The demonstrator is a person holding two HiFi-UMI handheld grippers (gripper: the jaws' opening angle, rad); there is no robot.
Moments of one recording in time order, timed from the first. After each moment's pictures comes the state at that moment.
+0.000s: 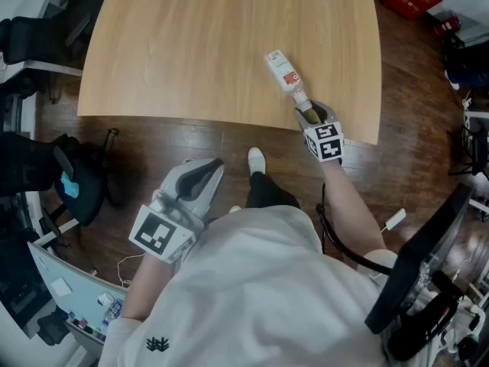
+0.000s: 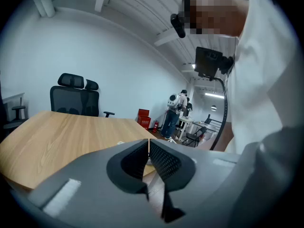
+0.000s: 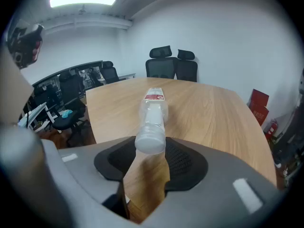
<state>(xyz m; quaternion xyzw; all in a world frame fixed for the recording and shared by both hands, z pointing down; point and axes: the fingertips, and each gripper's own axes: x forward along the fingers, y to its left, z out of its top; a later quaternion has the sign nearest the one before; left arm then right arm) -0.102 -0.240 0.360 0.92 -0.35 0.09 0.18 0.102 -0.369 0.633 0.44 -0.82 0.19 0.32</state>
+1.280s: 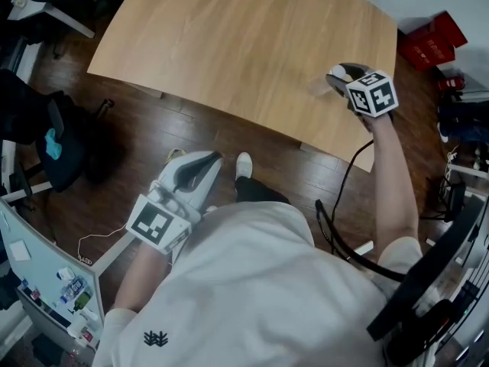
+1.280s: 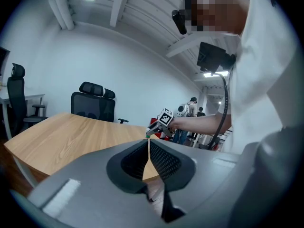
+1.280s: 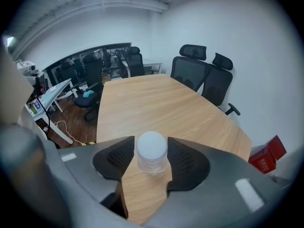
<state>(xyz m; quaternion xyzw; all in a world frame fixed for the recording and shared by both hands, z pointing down) -0.139 -0.232 0.362 0.88 -0.43 0.04 0.18 0.090 -0.505 0.484 0.27 -0.84 0.11 0.45</state>
